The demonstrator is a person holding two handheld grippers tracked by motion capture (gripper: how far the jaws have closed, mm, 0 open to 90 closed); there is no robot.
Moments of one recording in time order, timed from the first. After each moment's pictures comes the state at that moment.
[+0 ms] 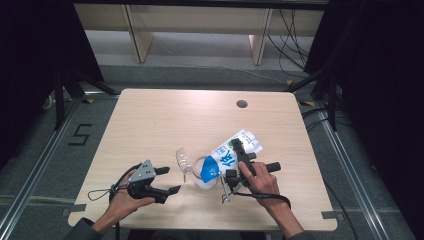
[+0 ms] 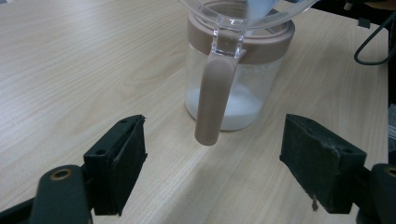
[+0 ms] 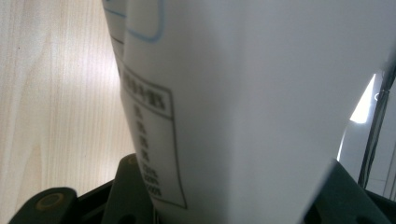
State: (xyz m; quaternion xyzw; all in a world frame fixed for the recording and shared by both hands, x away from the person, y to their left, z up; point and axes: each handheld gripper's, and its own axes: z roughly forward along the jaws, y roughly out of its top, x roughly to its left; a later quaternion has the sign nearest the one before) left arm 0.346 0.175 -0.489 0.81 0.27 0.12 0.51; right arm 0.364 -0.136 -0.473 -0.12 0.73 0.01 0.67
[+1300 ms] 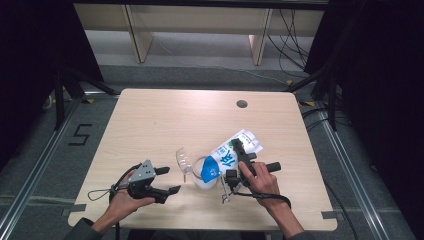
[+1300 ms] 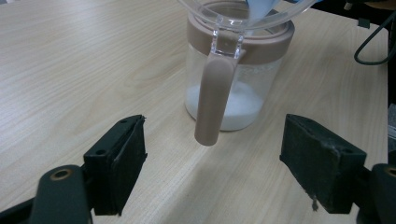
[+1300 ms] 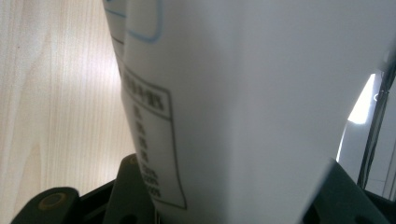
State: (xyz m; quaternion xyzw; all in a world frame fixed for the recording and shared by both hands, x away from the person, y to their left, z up) left arm 0.346 0.175 -0.489 0.81 0.27 0.12 0.51; right arm 0.363 -0.137 -0.475 -0.11 0.73 0.02 0.68
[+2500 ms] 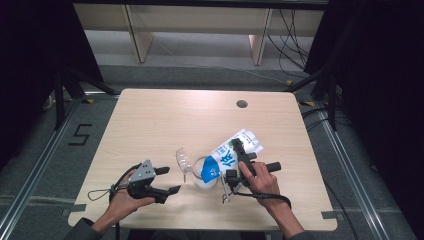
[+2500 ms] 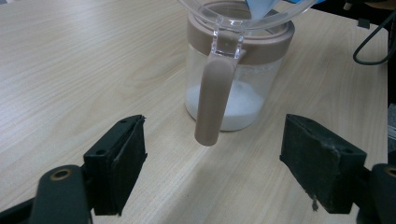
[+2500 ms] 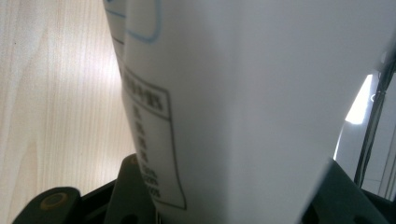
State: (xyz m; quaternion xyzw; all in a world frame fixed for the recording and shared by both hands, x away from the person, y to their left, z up) left arm 0.346 0.175 -0.489 0.81 0.27 0.12 0.51; right arm 0.363 -0.137 -0.474 -0.11 0.73 0.01 0.68
